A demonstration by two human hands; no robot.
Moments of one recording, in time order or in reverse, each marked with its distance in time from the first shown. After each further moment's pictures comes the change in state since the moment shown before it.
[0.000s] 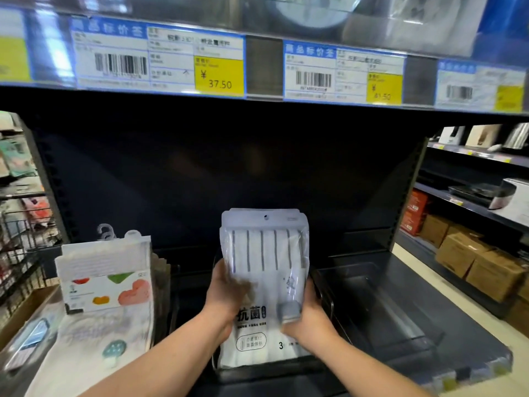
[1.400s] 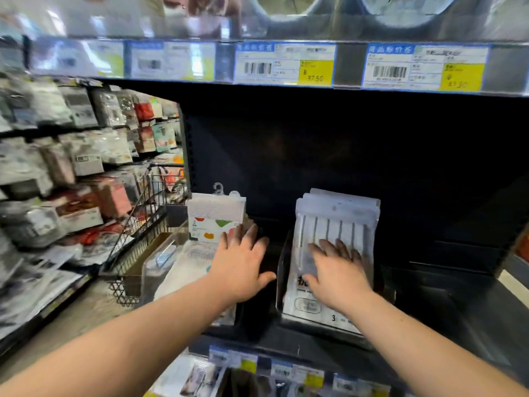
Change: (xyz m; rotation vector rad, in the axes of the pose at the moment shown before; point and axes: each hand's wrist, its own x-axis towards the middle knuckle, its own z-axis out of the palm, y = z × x) left_hand -0.087 0.026 -0.085 1.661 0.123 0.261; right_hand -0.049 -0.093 -0.009 -0.807 -0.058 -0.504
